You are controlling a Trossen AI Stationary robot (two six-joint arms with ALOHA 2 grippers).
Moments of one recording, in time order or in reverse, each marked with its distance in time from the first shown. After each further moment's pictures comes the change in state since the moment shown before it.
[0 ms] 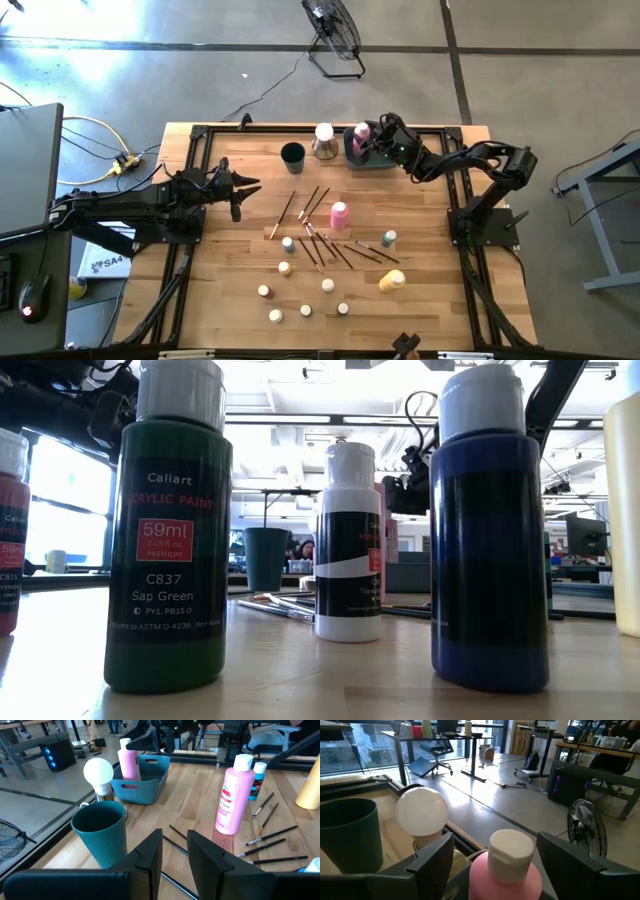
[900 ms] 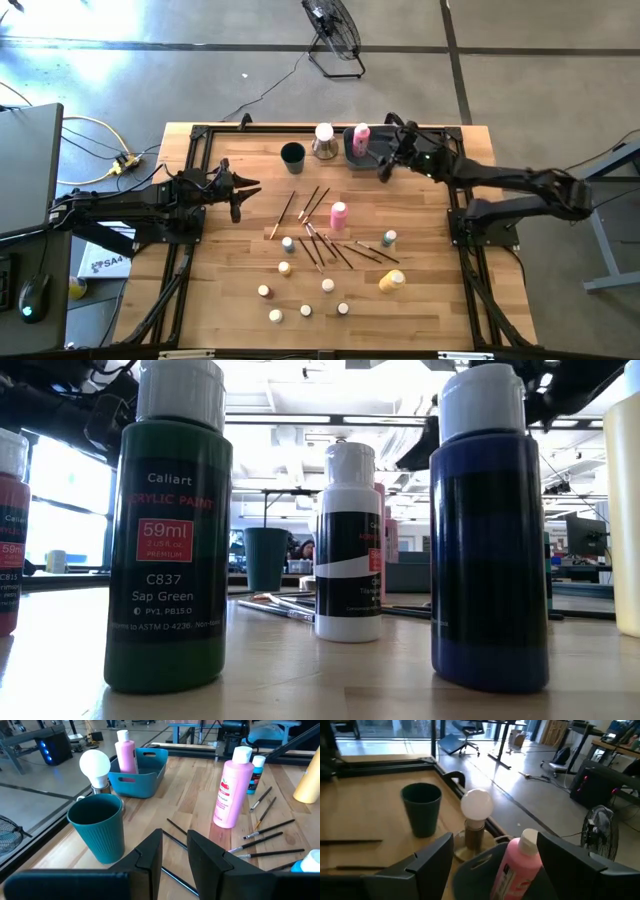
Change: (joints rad) left arm 0.000 0.000 0.000 -0.031 0.014 -0.011; right arm 0.164 -0.559 -0.001 -0.694 -0.002 -0.080
